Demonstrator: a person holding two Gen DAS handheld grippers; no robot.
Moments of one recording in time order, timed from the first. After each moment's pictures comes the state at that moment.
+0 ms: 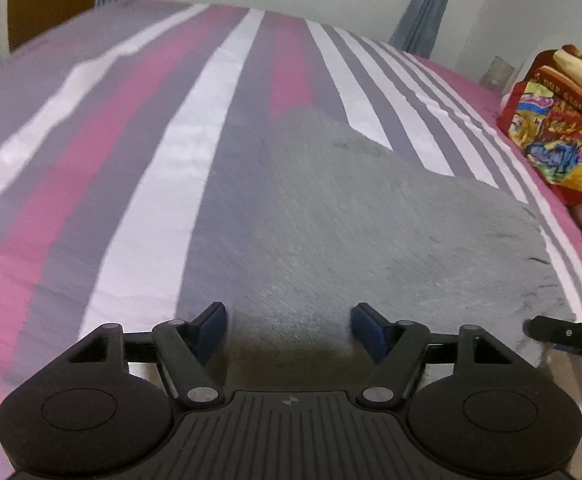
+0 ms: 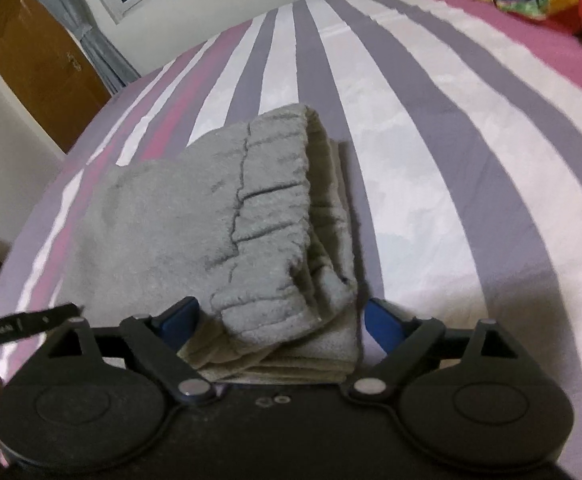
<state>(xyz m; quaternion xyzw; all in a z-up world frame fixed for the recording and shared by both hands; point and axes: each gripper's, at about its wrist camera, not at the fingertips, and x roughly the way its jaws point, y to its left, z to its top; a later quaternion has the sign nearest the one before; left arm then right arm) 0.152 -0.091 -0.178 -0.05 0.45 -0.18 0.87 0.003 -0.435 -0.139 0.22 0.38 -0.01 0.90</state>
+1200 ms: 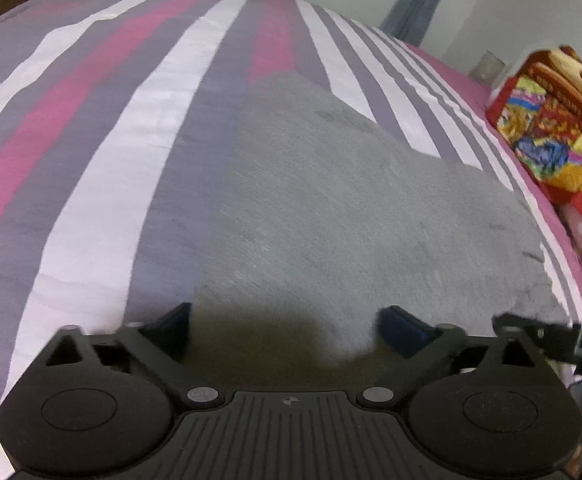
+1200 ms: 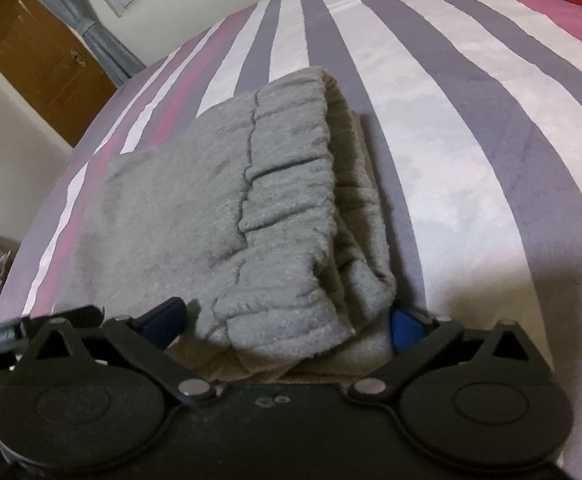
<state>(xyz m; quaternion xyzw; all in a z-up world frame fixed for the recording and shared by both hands) 0.159 -0.108 -0.205 -0.07 0.47 -0.21 0.86 0.024 -0.428 -0.157 0.23 0.40 0.00 0.89</state>
